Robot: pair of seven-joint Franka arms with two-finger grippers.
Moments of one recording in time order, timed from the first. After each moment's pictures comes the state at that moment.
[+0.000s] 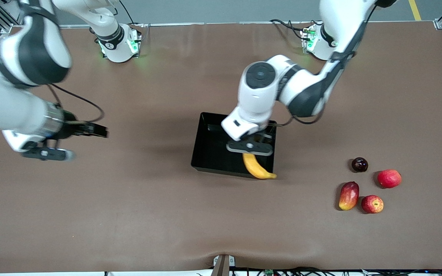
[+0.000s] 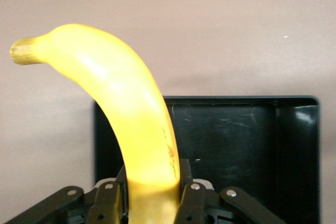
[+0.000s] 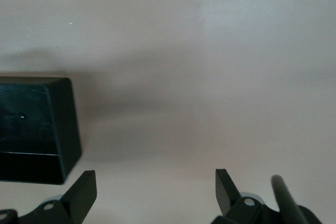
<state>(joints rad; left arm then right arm) -0.33 0.53 -0.39 -1.43 0.31 2.04 -0.60 0.23 0.31 -0.03 -1.46 0.18 1.62 0.33</state>
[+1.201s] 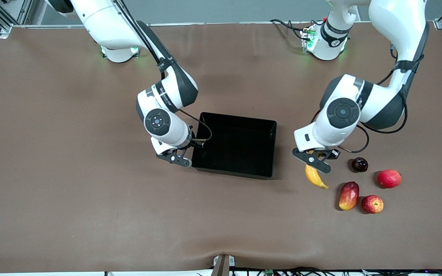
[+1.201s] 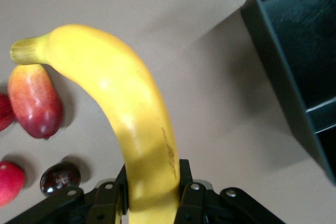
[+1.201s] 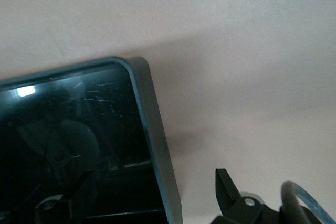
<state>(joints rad) -0.01 0.41 -0.38 -1.76 0.30 2.07 0.14 0.61 0.62 -0.02 -1.58 0.24 2.15 0.78</state>
